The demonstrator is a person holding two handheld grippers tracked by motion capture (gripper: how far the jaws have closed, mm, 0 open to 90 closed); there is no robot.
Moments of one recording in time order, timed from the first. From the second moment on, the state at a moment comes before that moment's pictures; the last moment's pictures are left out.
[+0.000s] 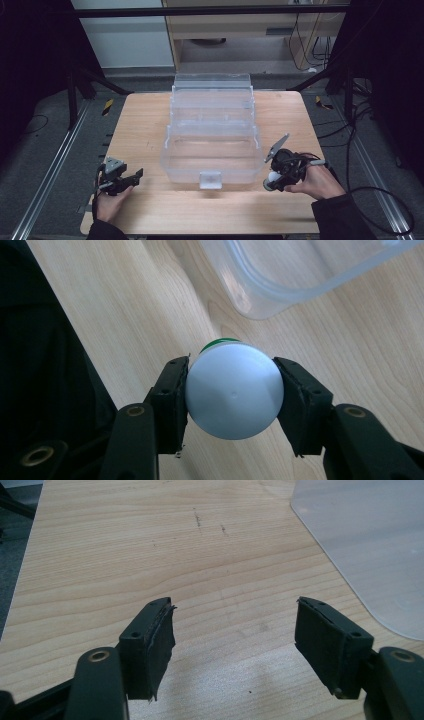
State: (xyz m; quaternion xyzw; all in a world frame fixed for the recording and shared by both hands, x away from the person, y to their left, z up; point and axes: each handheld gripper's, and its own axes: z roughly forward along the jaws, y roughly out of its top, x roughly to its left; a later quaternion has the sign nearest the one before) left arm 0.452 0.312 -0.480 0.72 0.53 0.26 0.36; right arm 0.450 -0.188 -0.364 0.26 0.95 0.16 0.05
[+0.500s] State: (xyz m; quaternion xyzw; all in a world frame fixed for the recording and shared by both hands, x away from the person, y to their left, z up) left arm 0.452 0.313 -0.481 0.73 0.53 0.26 0.36; right arm 0.455 -0.183 -0.329 0.25 0.95 0.17 0.05
